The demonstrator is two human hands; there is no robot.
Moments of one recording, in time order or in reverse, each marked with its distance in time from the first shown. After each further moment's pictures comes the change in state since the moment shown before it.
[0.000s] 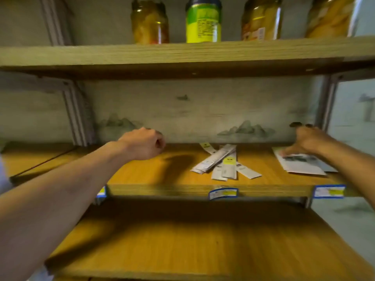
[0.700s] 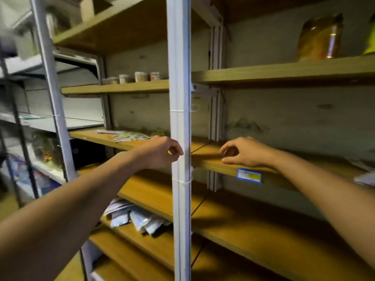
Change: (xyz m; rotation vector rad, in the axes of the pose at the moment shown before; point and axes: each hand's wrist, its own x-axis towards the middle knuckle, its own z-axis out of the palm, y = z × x) left_hand -0.273 -0.231 -0.067 -0.183 0.047 -0.287; right_hand -0.200 -0.428 0.028 0.274 -0.189 -1.071
